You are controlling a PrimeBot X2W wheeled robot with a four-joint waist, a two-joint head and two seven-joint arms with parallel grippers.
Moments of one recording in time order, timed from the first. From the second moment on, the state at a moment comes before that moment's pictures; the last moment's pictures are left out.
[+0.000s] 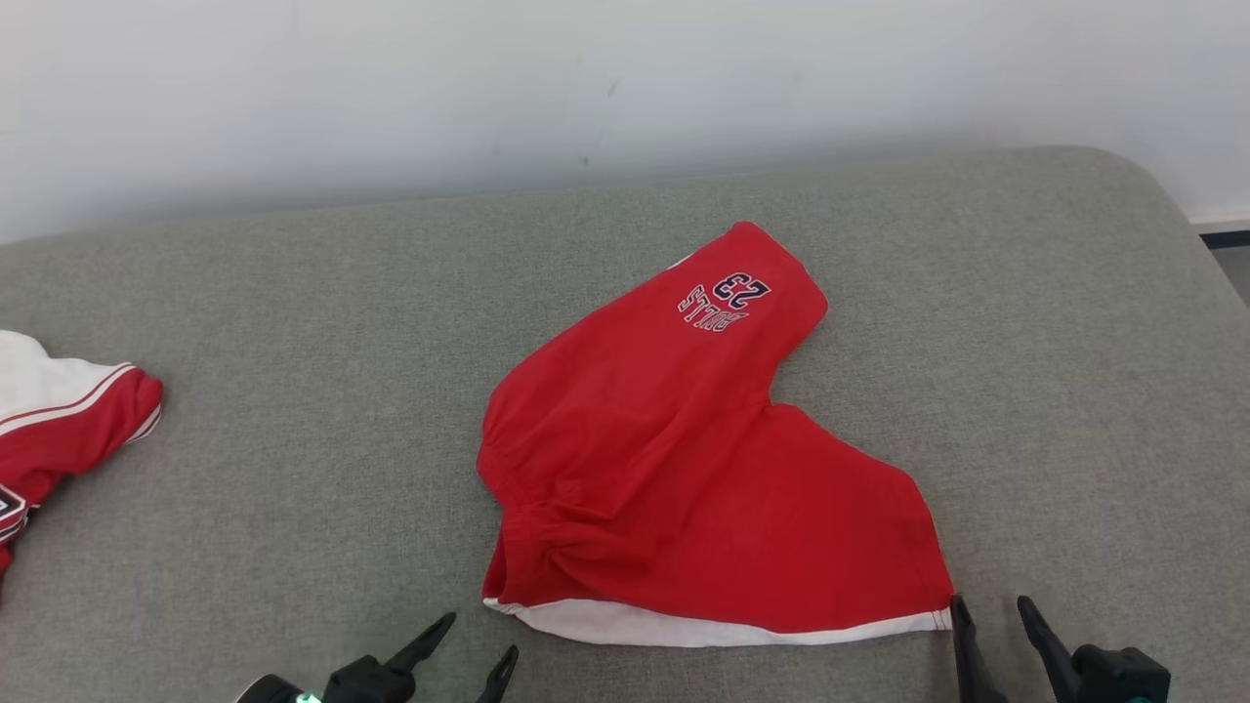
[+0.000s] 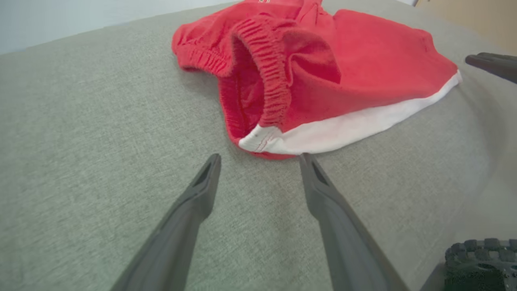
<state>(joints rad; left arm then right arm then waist) -0.20 0.46 -0.71 0.30 -0.52 -0.07 -0.20 -0.01 -0.16 -0.05 0.46 0.22 0.13 -0.26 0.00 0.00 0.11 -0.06</state>
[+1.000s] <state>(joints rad) -0.45 0.40 -0.94 0.58 -0.50 -0.13 -0.24 -0.11 -0.19 0.13 0.60 0.27 0.13 -0.24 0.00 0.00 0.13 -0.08</state>
